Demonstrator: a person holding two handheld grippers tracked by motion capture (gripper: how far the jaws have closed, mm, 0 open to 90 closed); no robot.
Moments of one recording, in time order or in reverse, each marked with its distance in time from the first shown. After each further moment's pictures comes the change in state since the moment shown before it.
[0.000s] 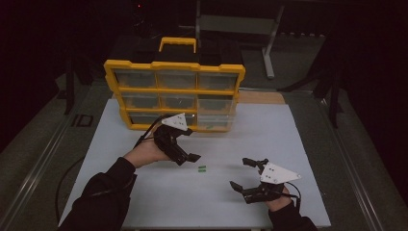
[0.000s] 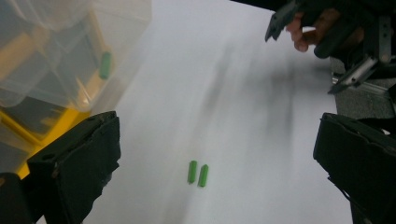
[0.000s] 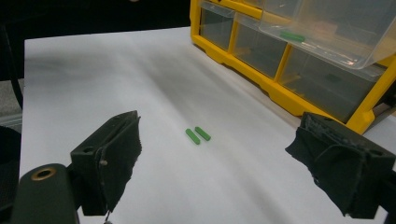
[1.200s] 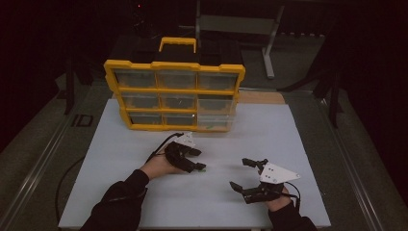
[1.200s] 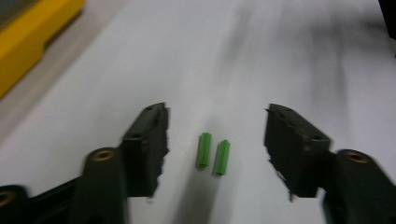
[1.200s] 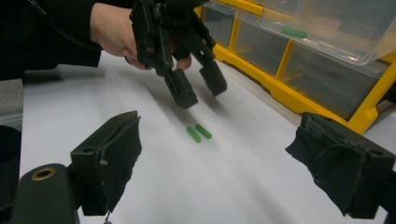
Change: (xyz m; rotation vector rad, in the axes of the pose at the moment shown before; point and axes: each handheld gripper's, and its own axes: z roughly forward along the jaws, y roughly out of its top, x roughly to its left) left arm 0.014 -0.055 0.074 0.052 -0.009 -0.042; right arm -0.001 -0.002 0.001 0.003 0.007 0.004
